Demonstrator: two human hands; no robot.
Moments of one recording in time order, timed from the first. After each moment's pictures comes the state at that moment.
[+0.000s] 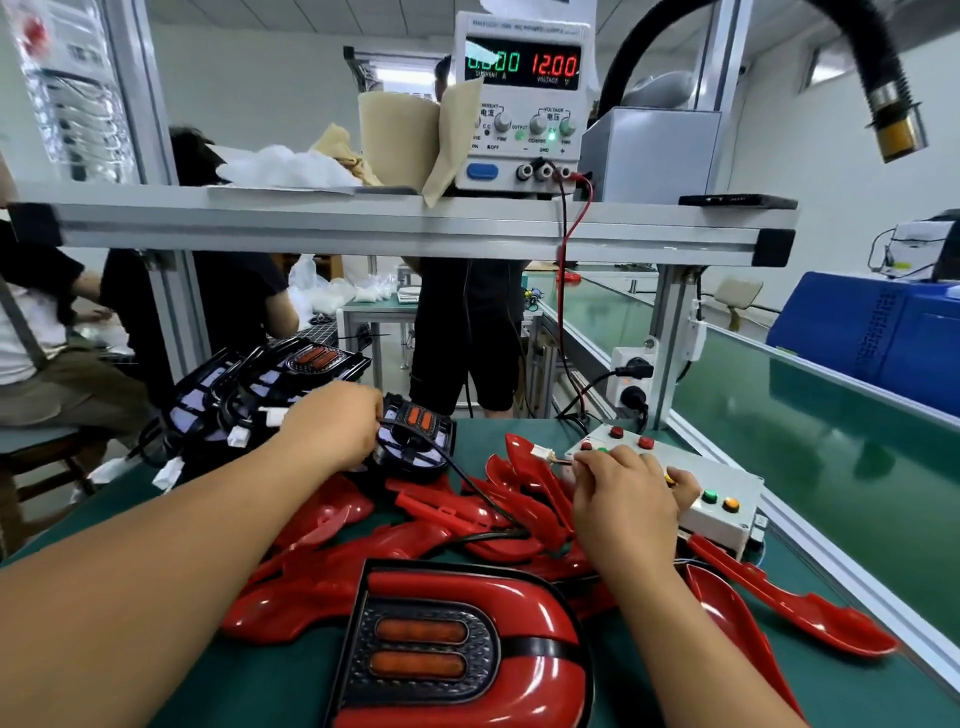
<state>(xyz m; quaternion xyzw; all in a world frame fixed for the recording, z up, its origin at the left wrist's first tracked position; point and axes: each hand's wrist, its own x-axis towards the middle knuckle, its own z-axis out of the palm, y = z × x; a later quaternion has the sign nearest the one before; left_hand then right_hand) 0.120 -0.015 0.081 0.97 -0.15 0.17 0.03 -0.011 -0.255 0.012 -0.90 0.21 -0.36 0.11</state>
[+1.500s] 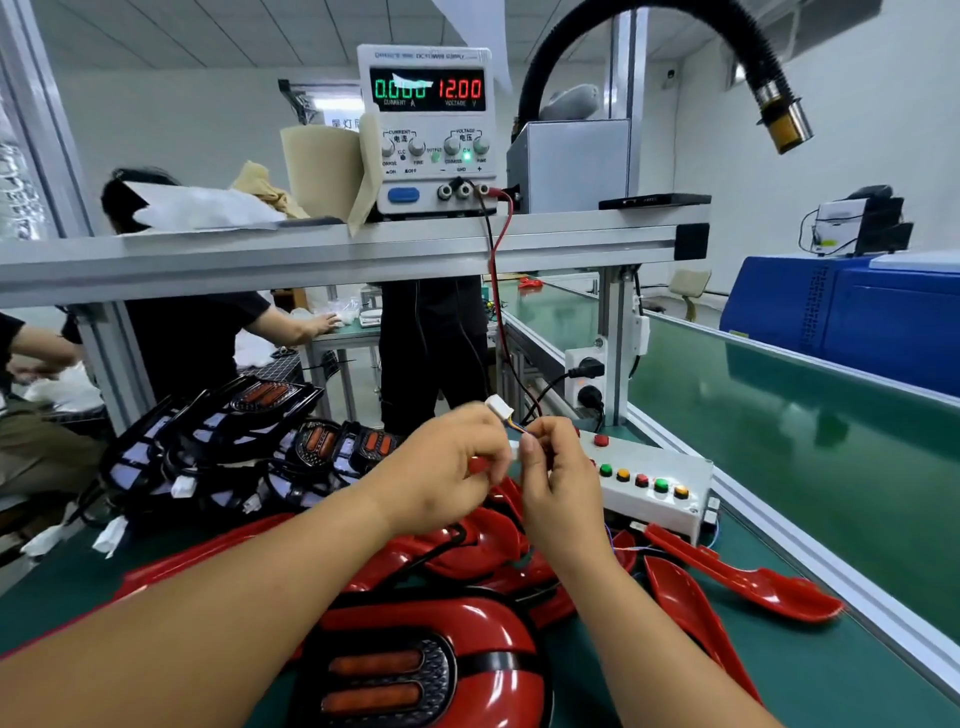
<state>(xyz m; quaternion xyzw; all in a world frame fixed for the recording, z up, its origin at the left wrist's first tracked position) 0.040 -0.110 0.085 0.78 -0.55 0.11 0.29 -0.014 -0.245 0.025 -0.76 0.02 -0.45 0.47</state>
